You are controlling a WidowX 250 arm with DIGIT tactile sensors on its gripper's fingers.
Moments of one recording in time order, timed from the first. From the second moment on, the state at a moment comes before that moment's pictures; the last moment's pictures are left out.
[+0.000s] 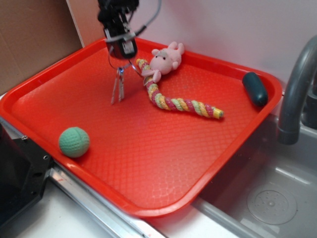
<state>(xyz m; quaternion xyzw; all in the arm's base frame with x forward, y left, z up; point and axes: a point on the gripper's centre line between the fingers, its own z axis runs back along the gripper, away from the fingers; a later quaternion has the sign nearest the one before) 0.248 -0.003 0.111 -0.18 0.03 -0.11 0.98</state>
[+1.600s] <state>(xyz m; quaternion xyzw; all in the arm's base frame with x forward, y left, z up) 0.144 -0.021 0.215 -0.01 -0.05 0.06 1.00</state>
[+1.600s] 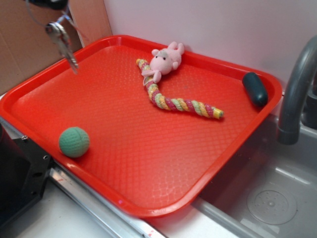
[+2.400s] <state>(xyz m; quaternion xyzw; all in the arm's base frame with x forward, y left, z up) 0.158 0.003 0.194 0.02 0.02 0.18 0.98</state>
